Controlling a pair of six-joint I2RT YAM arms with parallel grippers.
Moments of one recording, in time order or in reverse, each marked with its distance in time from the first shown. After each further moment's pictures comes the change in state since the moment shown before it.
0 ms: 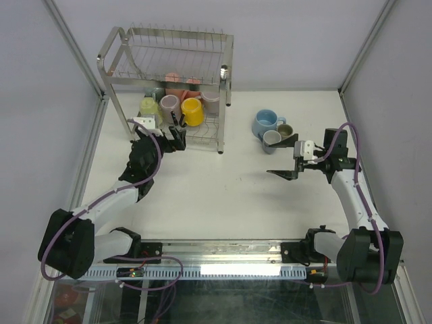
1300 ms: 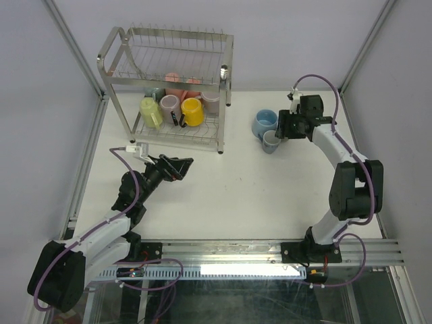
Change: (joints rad) left arm 0.000 -0.331 -0.394 0.164 0.351 -0.481; right arm 0.138 0.519 0.437 0.040 1.238 1.258
